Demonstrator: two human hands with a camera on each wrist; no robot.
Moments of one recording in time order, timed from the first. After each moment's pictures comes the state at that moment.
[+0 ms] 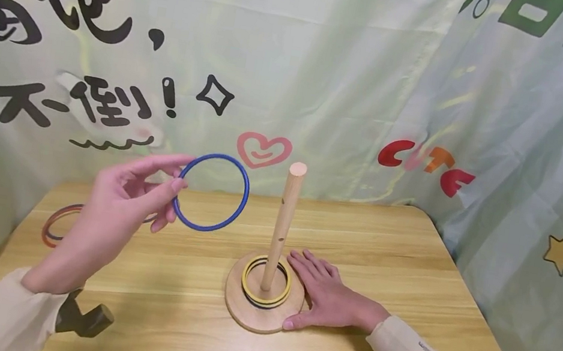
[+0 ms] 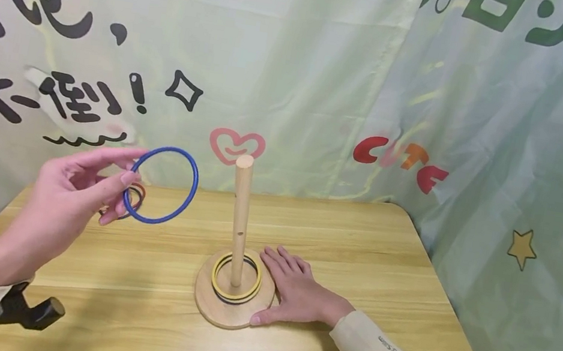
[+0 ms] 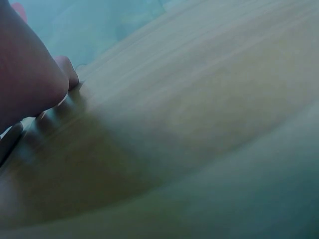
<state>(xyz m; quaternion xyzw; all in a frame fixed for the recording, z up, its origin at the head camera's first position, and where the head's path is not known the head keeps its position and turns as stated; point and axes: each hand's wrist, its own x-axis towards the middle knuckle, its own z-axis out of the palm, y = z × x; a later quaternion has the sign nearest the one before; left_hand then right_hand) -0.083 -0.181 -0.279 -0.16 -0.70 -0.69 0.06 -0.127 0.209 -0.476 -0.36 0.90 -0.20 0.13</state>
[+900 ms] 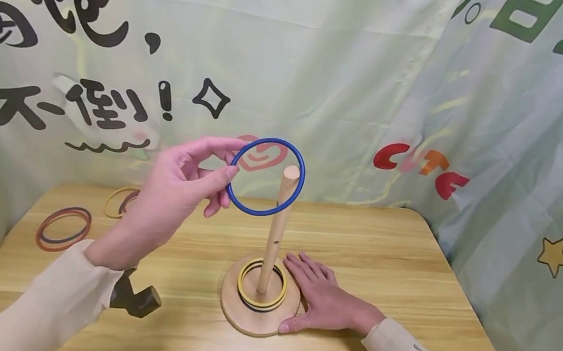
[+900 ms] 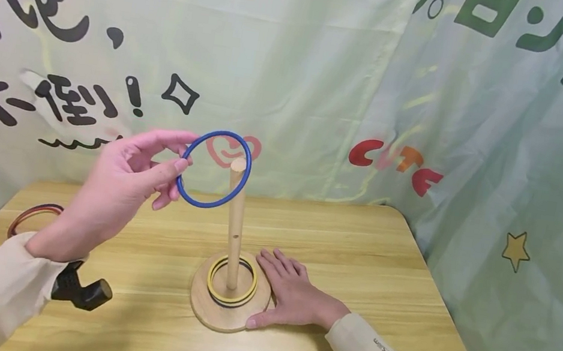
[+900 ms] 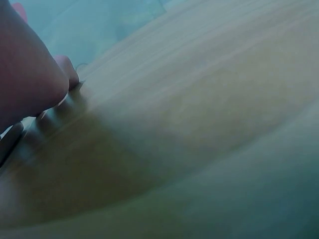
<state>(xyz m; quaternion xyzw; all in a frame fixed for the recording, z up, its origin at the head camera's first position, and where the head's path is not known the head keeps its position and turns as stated) -0.111 -0.115 -0.258 -0.23 -0.64 -0.73 0.04 -0.126 0.209 -0.475 -0.36 0.90 -0.21 0.14</state>
